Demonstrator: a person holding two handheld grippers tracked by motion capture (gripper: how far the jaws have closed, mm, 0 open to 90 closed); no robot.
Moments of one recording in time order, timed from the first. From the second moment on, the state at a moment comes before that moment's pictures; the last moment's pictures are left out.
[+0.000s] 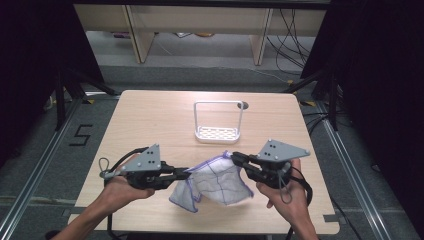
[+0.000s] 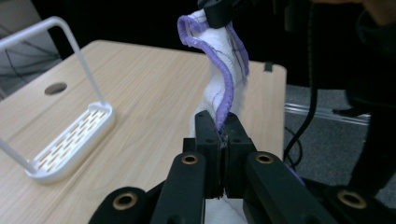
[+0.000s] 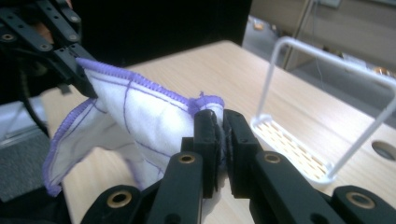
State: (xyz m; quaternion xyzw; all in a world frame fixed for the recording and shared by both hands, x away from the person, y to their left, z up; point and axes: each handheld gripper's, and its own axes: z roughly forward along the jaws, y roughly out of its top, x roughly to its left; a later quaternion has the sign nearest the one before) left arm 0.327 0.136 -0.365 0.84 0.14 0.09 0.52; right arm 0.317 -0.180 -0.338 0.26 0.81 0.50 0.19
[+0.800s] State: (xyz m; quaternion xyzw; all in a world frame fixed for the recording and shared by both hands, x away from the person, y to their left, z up) left arm 0.429 0.125 -0.487 0.83 0.30 0.12 0.45; right arm 0.447 -0.163 -0.477 0.40 0.84 0.33 0.14
